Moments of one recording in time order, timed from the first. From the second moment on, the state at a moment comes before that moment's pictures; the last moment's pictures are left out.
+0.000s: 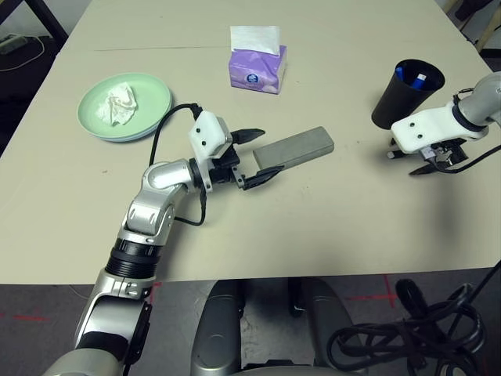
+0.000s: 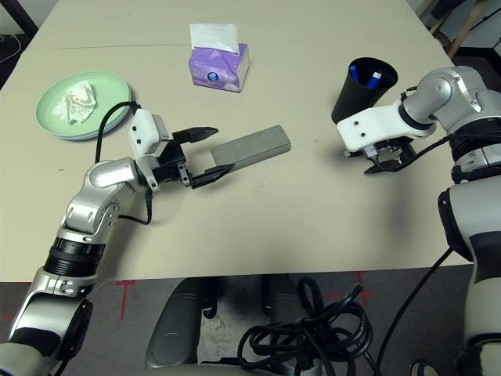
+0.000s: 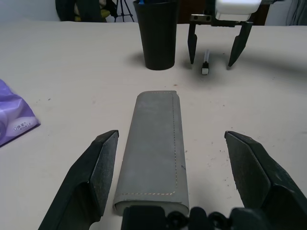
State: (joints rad) left arm -0.54 0.41 -0.10 -0.03 -0.27 0.20 -0.92; right arm -1.32 -0.83 0.48 1.24 -0.55 -0.70 1.39
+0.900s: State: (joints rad) left arm -0.59 0.40 -0.10 0.05 -0.27 0.17 -0.92; right arm -1.23 -0.81 0.34 1.10 -0.22 -0.46 1.60
